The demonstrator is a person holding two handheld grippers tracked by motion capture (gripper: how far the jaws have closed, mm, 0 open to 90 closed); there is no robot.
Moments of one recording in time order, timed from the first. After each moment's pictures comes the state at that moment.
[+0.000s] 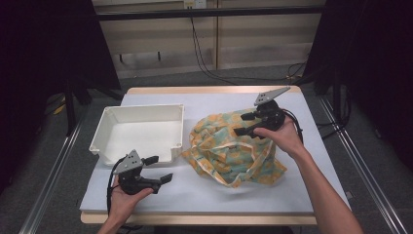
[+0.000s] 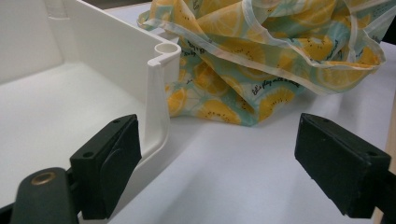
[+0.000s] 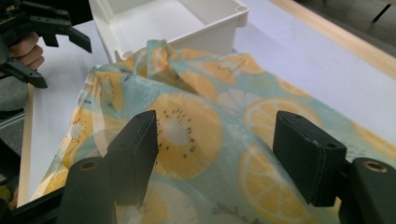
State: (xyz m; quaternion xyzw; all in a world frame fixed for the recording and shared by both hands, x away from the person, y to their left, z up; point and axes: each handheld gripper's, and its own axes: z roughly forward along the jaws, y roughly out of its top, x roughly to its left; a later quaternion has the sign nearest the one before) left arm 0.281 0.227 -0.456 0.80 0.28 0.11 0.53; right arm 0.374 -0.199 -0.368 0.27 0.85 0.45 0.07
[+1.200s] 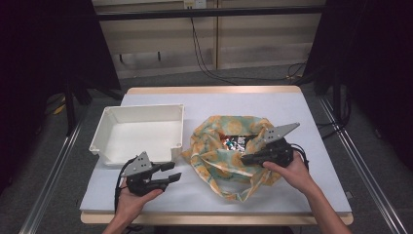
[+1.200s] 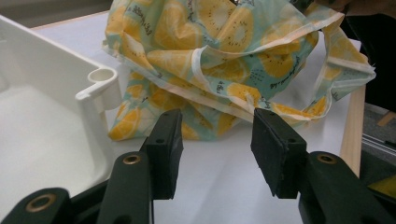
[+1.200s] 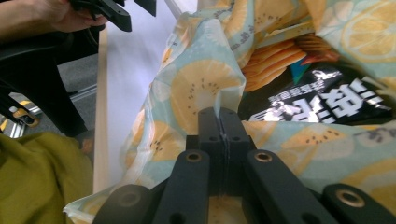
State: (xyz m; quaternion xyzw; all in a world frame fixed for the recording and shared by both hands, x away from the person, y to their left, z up) left arm 0.270 0.201 -0.444 0.81 0.23 0.08 0.53; right arm 0.297 -0.210 -0.414 0.23 0.85 0.47 0.01
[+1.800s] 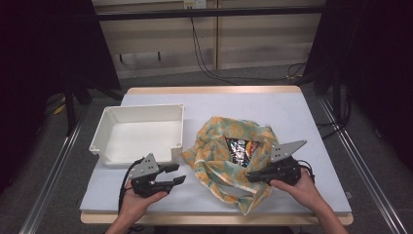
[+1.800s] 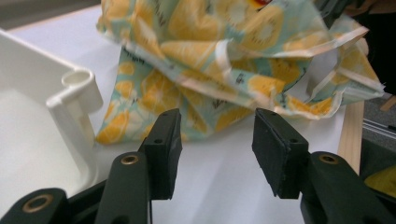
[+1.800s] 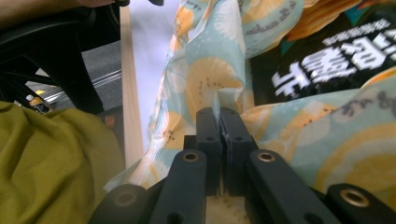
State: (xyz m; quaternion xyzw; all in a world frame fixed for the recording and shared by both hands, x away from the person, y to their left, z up) left arm 0.266 0.190 -0.448 0.83 0.21 0.09 0.51; right arm 0.257 -0.220 -0.432 0.22 0.86 0.47 -0.01
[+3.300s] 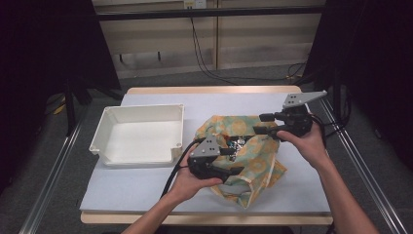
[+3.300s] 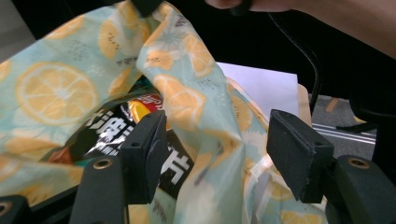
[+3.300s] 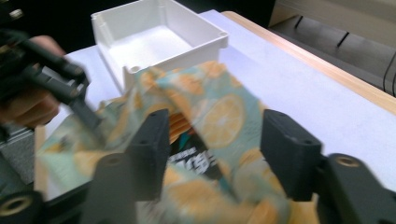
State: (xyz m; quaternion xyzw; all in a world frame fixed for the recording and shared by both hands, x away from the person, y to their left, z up) left arm 0.288 0.041 -0.396 0.83 0.09 0.03 0.54; right arm 0.331 -0.245 -0.343 0.29 0.82 0.49 0.12
